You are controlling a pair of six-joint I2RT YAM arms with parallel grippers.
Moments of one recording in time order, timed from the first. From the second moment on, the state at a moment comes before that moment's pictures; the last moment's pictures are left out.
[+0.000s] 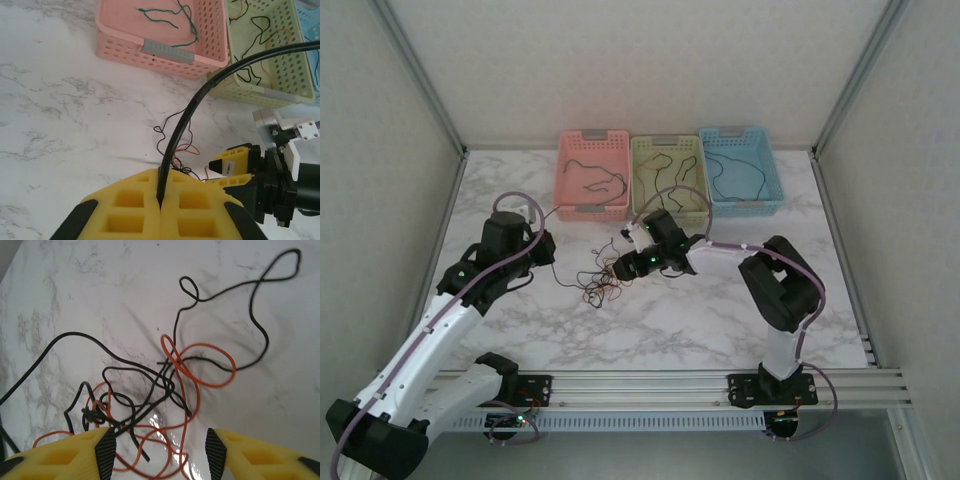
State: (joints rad) left arm -0.40 0.90 0.88 -0.65 -0.05 -0.57; right arm 0.74 1.86 1.06 -0.05 -0.53 0.21
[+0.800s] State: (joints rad) left arm -0.40 0.88 0.88 -0.67 -0.08 -0.55; right arm 0.79 1.78 1.04 -0.14 -0.53 0.02
